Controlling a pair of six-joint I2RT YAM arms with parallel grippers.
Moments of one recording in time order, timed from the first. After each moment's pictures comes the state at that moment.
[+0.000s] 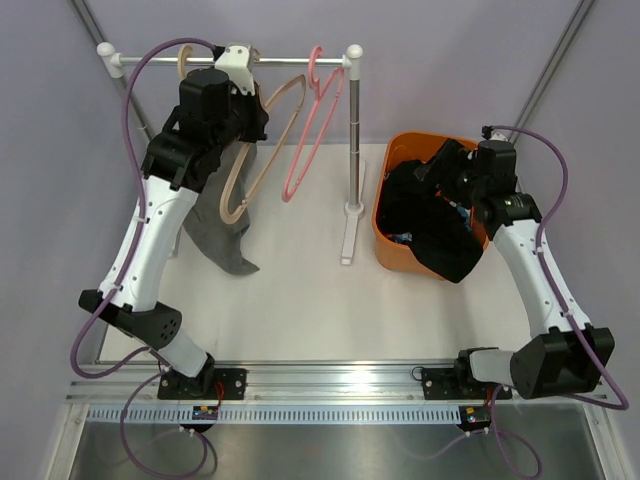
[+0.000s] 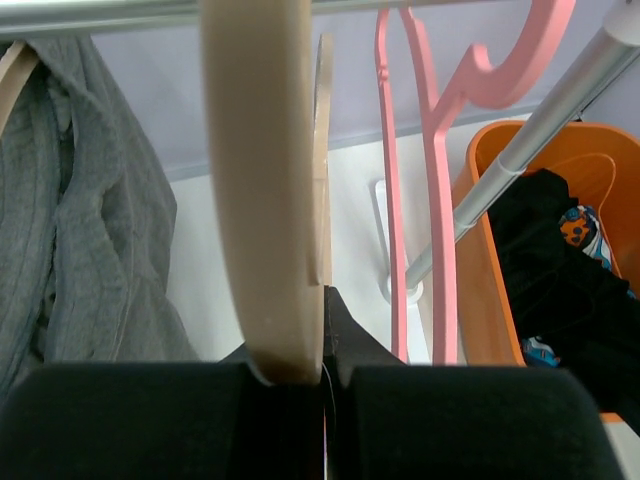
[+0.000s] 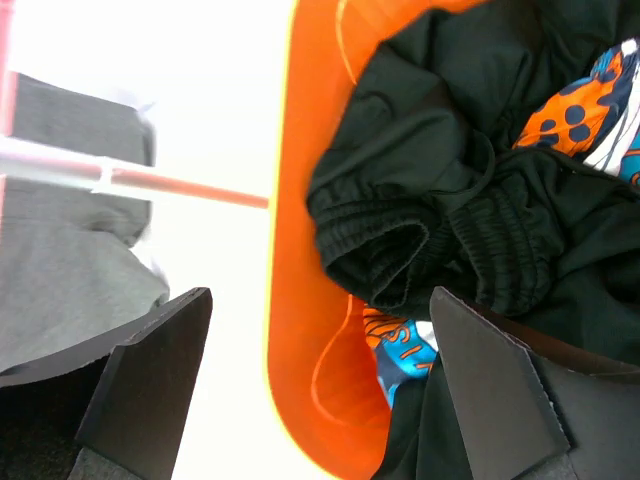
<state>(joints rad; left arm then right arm) -0.43 1.59 2.10 -0.80 -0.09 -0.16 0.10 1.31 1.26 -0.45 -0.12 0.61</state>
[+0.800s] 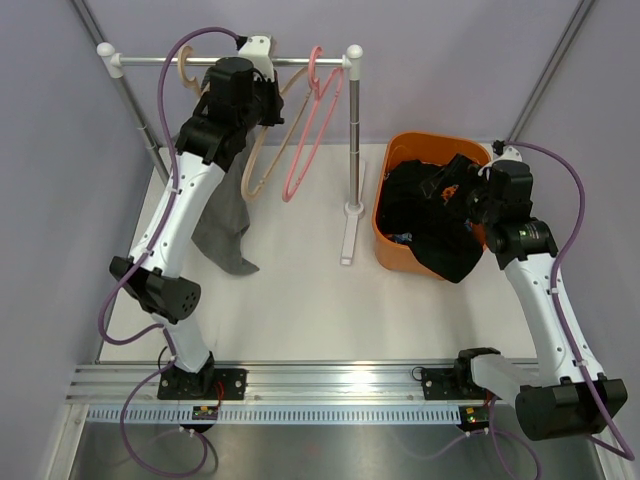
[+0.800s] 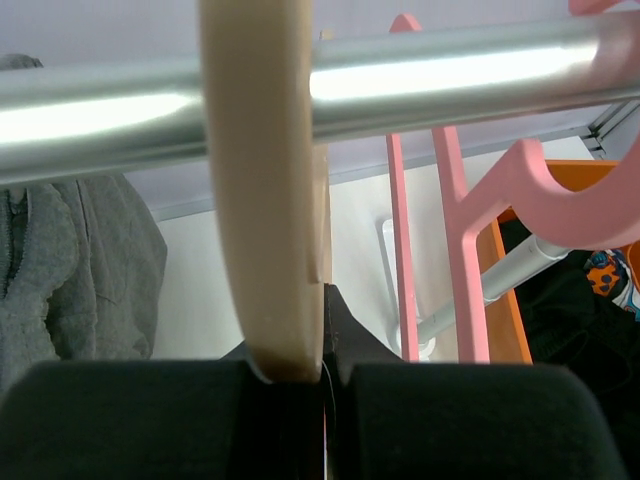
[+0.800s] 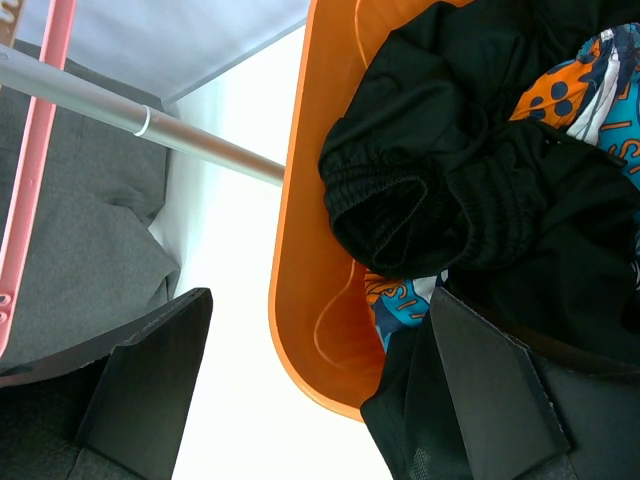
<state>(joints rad) -0.42 1.80 2.20 -0.67 -0.10 -0.14 0.10 1.08 1.17 -0.50 -0.13 0.59</state>
